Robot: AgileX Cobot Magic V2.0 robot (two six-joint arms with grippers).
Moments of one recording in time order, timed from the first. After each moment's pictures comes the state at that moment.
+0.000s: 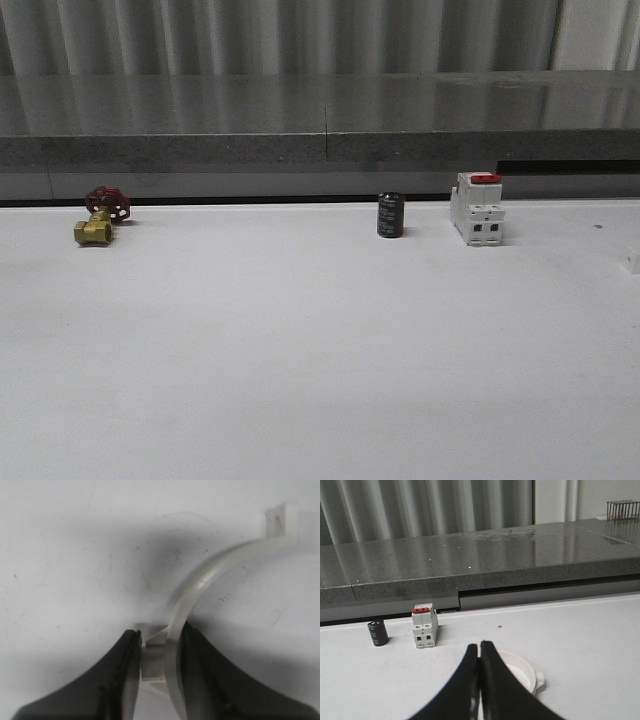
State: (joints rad) left arm 0.33 2.03 -1.36 -0.06 0.67 0.28; right arm -0.05 -0.01 0.03 -0.06 0.01 0.17
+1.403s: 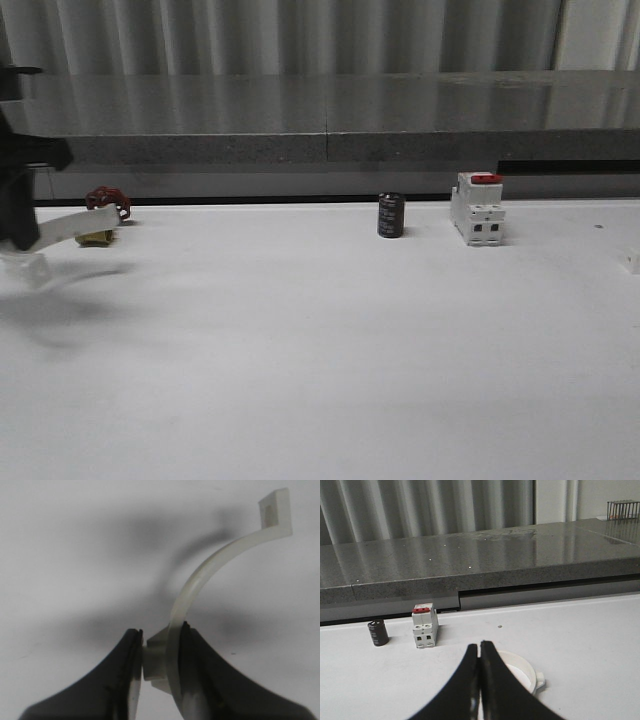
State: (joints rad) left arm -0.10 1.89 -1.36 -0.12 0.89 0.08; right arm -0.05 -0.01 0.03 -0.06 0.01 0.17
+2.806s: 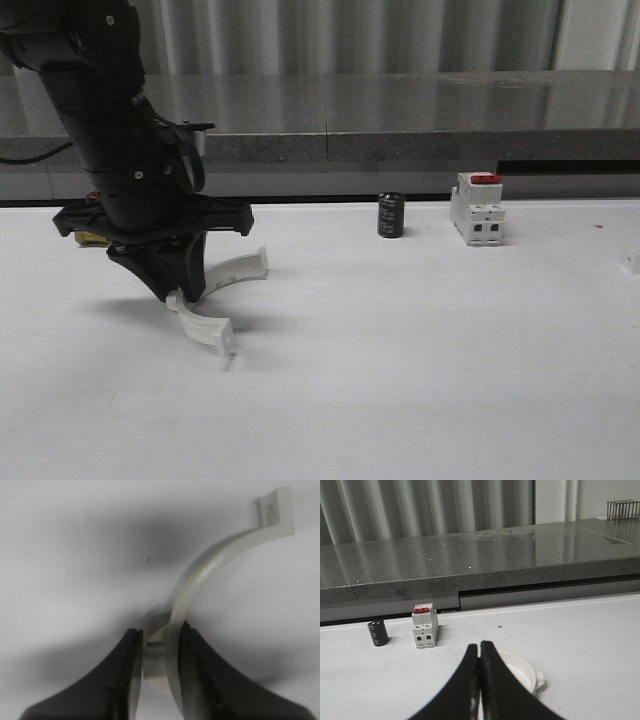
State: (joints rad) left arm -0.45 2.01 -1.36 -0.07 0.70 -0.19; right arm -0.05 -0.01 0.03 -0.06 0.01 0.17
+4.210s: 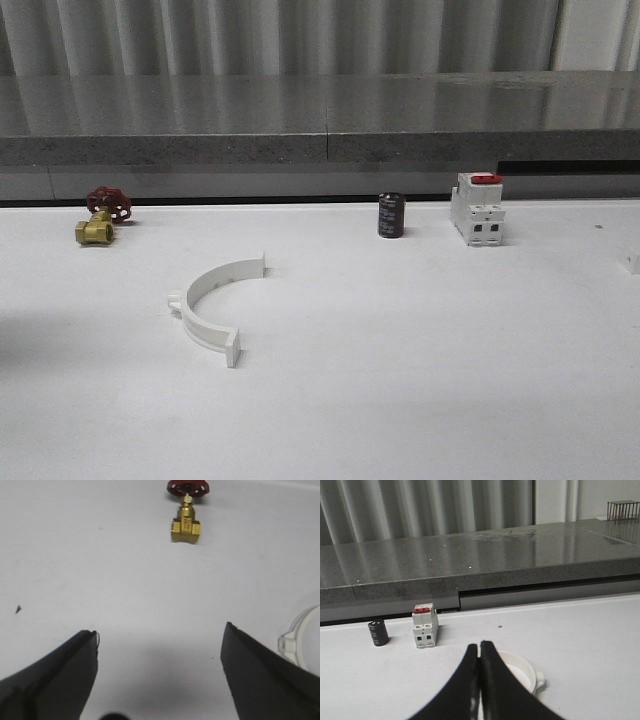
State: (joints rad) left arm -0.05 1.37 -1.04 -0.06 0.67 -0.11; right arm -0.05 -0.01 0.03 -0.06 0.01 0.17
